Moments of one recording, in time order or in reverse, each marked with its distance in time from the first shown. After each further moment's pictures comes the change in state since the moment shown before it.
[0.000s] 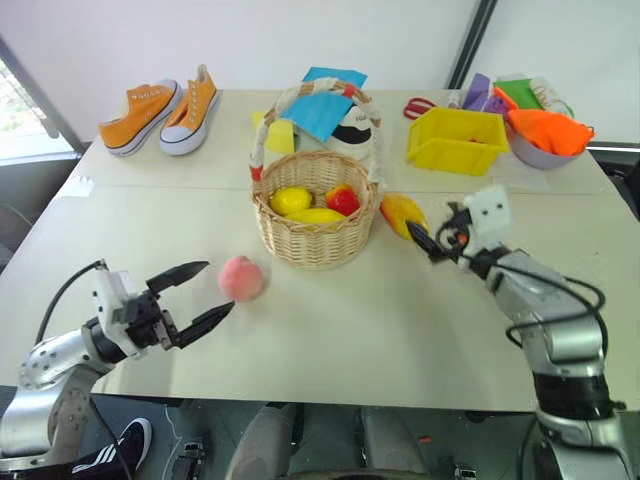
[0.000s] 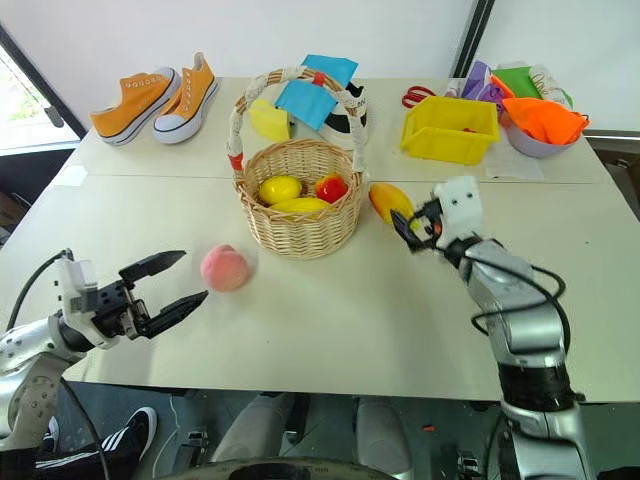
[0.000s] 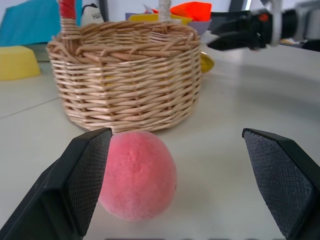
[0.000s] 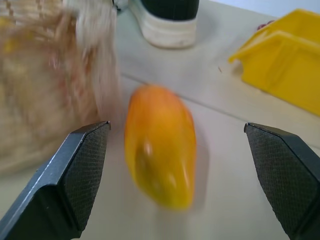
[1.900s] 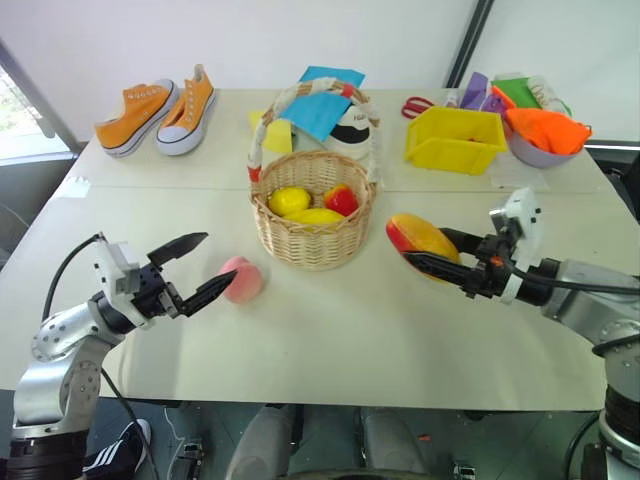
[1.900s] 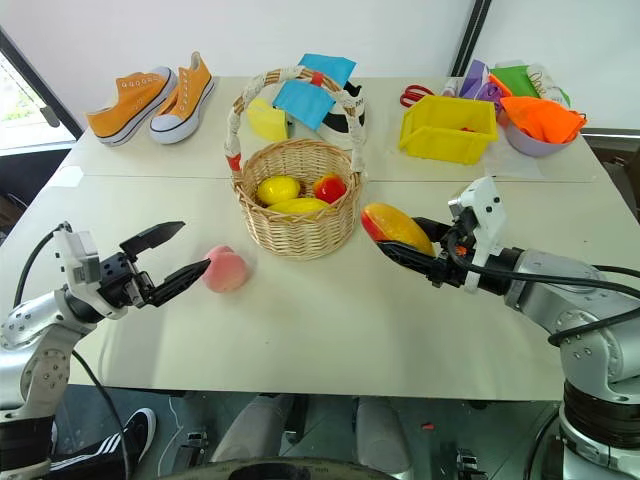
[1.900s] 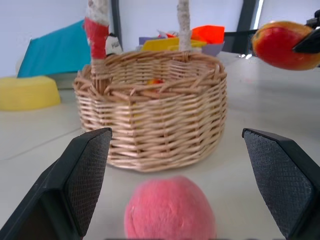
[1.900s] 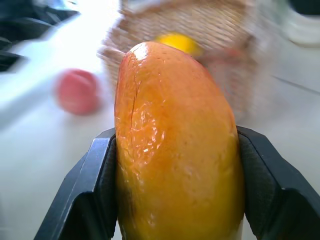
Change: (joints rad) left arm -0.147 -0.012 -0.014 0.058 -0.010 0.018 0.051; right arm 0.077 -0.157 -0.242 -0.319 0.526 0.331 0.357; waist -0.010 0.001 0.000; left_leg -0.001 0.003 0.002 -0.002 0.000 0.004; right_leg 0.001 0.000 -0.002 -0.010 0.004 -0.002
